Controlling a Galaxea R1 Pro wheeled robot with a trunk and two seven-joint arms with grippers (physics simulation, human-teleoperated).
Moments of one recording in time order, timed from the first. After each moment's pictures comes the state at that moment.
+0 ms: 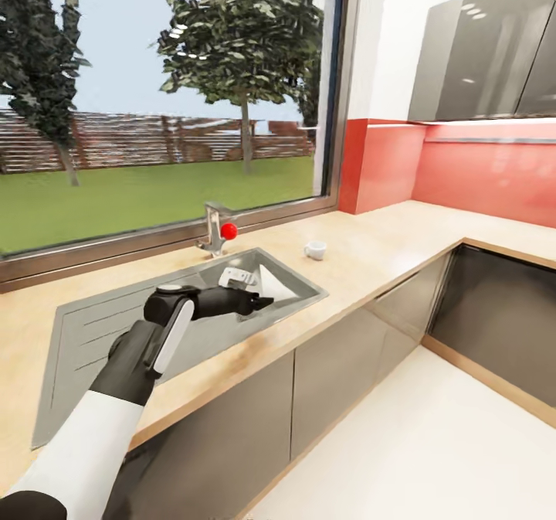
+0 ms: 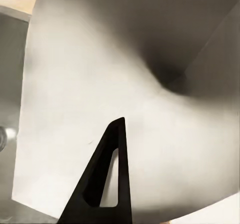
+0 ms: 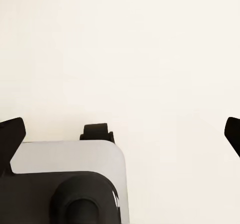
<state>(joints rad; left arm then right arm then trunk) -0.80 0.02 -0.23 -1.28 0.19 0.85 -0.49 -0.01 -0.03 -0.18 -0.38 0.11 -0.03 0.00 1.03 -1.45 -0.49</state>
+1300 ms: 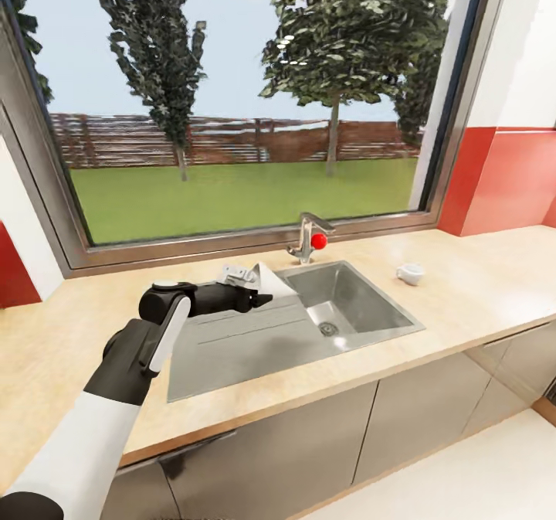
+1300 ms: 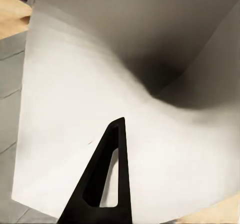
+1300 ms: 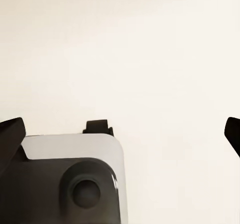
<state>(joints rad) -0.80 0.03 -0.23 -1.34 0.19 0.90 -0.49 -0.01 -0.03 -0.18 -0.38 0.11 -0.03 -0.01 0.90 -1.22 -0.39</state>
